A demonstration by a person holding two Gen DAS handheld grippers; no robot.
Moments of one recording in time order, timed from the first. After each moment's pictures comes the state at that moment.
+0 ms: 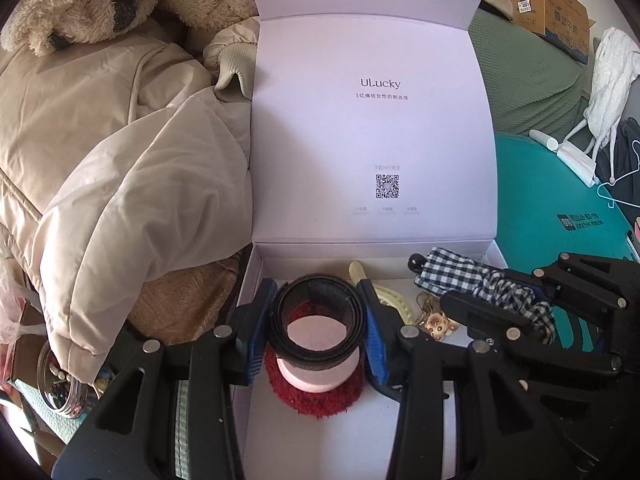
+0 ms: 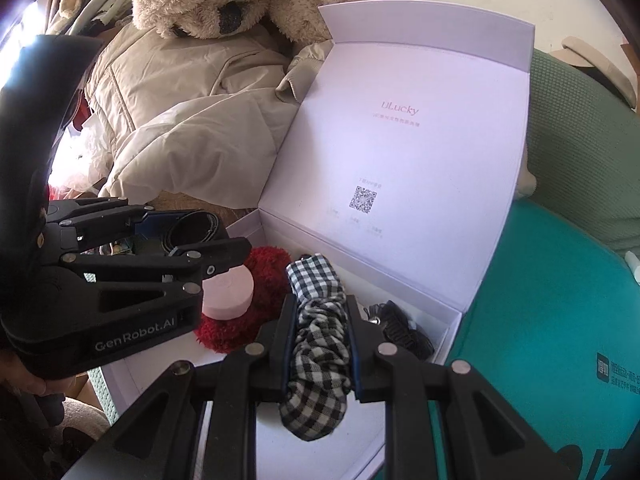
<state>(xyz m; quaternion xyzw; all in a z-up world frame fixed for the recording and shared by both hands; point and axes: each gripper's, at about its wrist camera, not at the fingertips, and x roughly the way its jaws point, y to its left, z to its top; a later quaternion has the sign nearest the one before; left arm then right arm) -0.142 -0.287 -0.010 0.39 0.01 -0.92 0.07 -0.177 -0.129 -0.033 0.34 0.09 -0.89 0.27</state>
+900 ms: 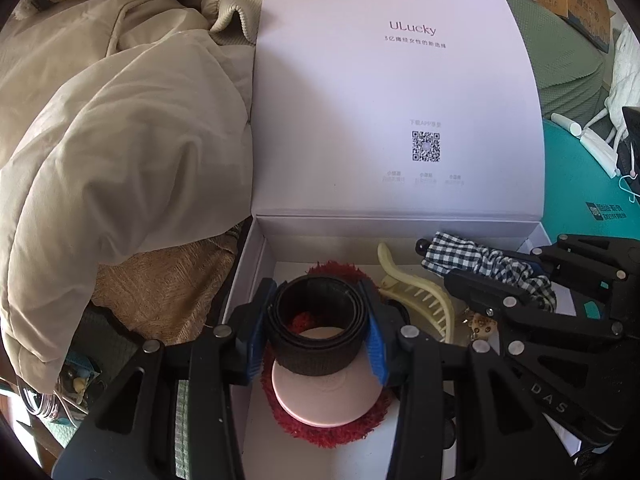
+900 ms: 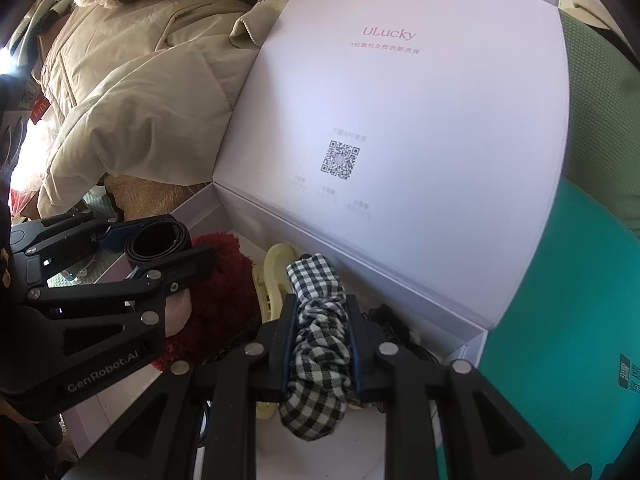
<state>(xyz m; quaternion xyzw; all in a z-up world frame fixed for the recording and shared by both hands) -0.177 -0.302 -0.054 0.43 0.01 -0.90 0.09 -0.228 -0.139 -0.071 0.42 0.09 -0.87 0.26</state>
